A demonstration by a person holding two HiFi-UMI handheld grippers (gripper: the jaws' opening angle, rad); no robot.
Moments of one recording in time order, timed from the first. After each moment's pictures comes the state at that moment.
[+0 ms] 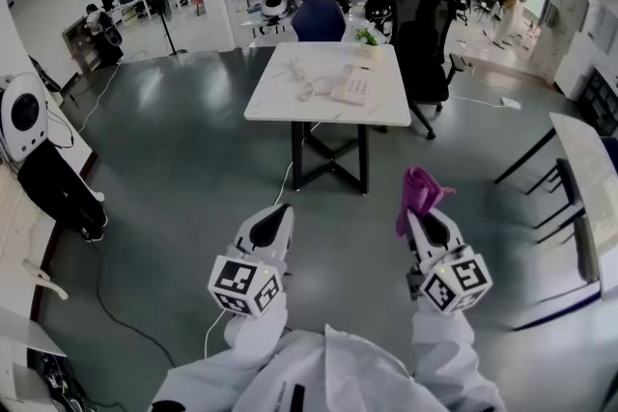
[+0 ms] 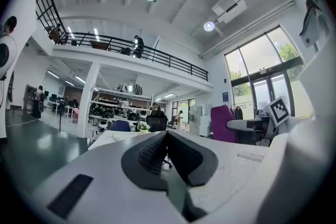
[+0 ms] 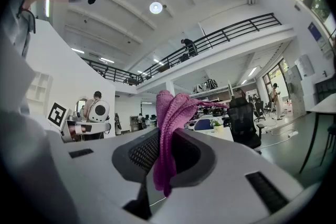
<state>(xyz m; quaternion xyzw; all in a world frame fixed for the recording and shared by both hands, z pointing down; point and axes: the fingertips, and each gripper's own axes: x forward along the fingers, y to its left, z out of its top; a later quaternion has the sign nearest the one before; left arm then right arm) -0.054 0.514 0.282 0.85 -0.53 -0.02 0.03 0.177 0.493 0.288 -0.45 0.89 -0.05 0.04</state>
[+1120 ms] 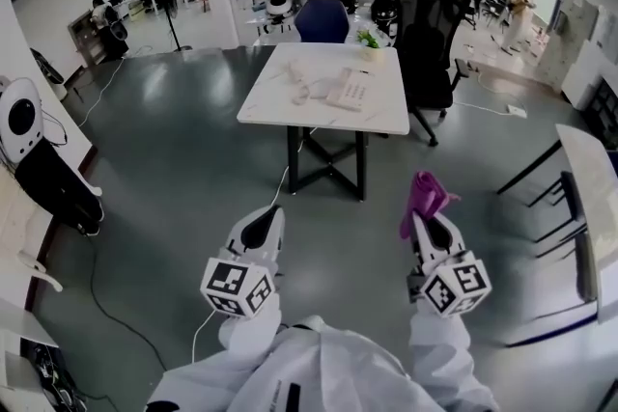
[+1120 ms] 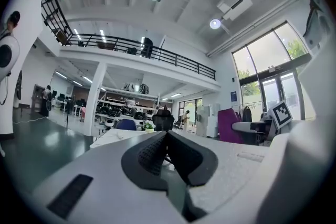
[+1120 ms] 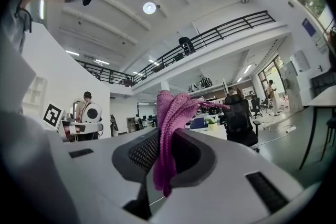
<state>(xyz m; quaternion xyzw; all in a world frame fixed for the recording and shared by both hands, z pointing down) -0.035 0.462 0.300 0.82 -0.57 -0.03 0.04 0.230 0.426 0.313 -0.46 0.88 -0.06 0.05</state>
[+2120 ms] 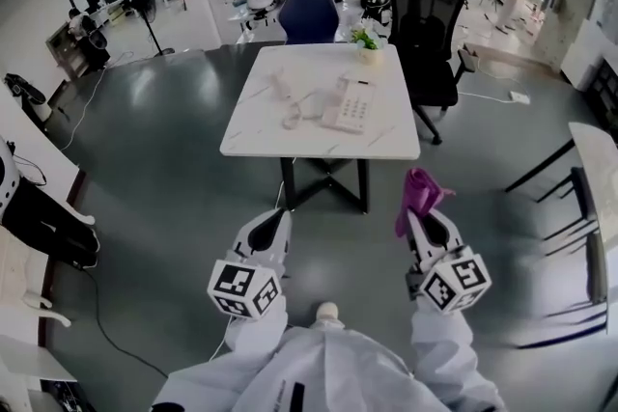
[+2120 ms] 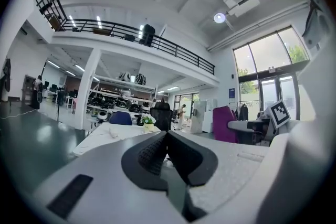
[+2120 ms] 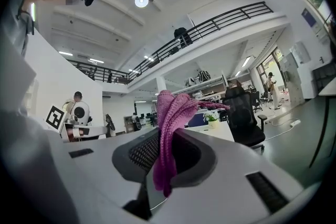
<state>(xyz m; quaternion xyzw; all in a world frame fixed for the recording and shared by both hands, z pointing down) -0.056 0.267 0.332 0.84 -0.53 -0.01 0.07 0.184 0.246 0.339 -0.47 0.88 -0.09 0.05</state>
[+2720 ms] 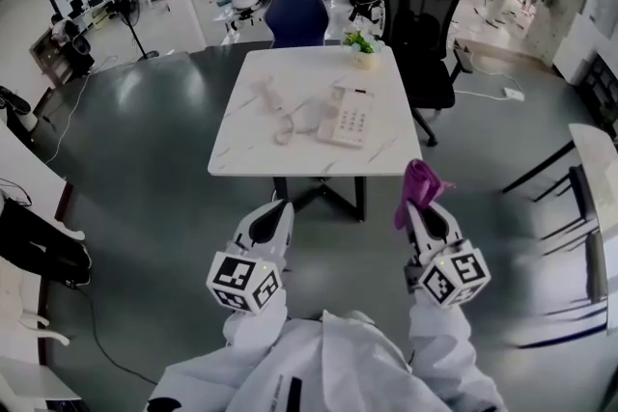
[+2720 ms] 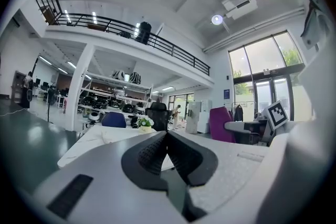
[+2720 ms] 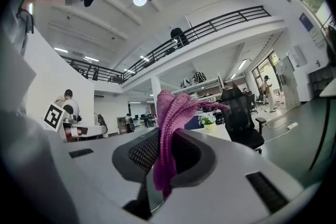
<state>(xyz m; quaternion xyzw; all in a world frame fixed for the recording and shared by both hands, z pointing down) -0.069 0.163 0.338 0.86 -0.50 -0.01 0.07 0.166 0.152 0.347 -0.50 0.86 -0.09 0.05</state>
